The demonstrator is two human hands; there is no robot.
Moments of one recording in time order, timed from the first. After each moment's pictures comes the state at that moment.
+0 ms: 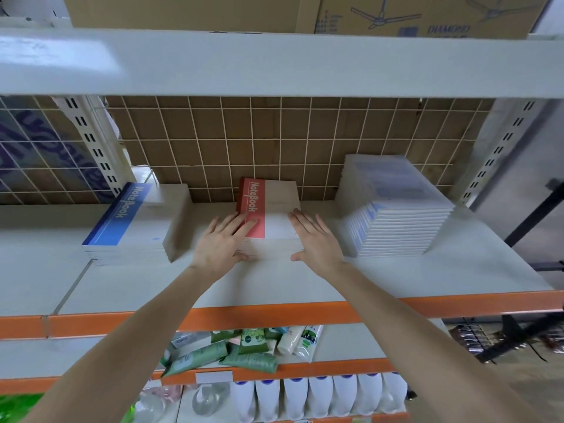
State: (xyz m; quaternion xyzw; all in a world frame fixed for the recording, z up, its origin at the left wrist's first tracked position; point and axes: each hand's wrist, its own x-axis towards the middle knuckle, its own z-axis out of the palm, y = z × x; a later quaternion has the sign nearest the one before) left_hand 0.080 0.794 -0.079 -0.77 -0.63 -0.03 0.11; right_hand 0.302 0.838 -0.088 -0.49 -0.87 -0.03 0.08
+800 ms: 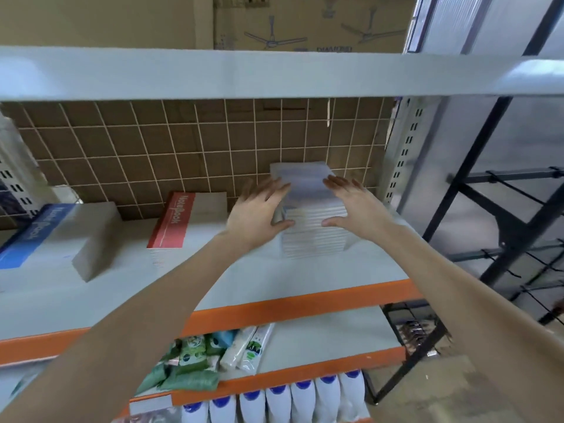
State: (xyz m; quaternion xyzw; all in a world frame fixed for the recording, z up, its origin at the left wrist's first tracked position) left_hand 0.287 0.829 -0.005 -0.83 -0.52 -0.19 0.11; right_hand 0.517 0.838 0.015 -0.53 -0.84 -0.05 0.12
